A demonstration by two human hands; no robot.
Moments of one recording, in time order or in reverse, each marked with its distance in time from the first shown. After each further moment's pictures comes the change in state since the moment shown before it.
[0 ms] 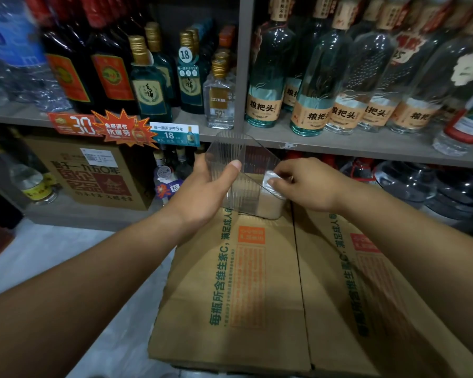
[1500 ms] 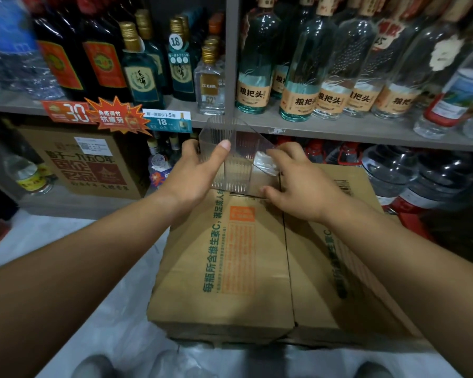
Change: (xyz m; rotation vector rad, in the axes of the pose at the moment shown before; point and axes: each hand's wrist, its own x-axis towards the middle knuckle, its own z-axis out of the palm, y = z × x) left_hand -0.014 0.003 0.000 0.001 0.026 -0.041; right_hand -0.044 -0.004 0.029 -0.062 0.182 0.031
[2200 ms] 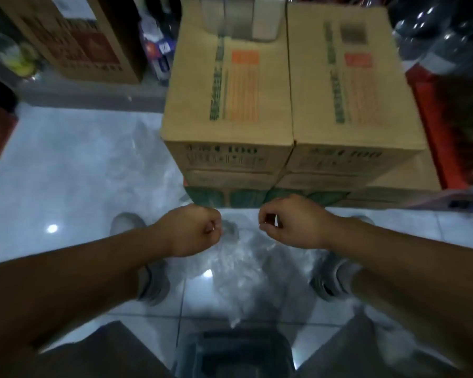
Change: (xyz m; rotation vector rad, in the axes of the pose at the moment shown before) left_hand -0.248 -0.177 0.028 0.714 -0.740 0.054; right_hand -0.260 -0.055 0.128 0.276 -0.602 -0.080
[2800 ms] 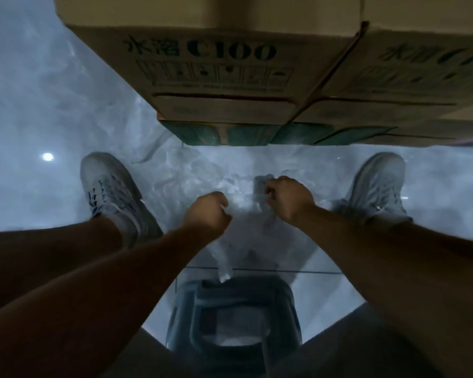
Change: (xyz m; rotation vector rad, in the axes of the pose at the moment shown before) left_hand 0.069 -0.035 0.173 -0.357 -0.036 -0.527; right_hand 0.061 0.082 0.170 0.042 -0.198 0.456
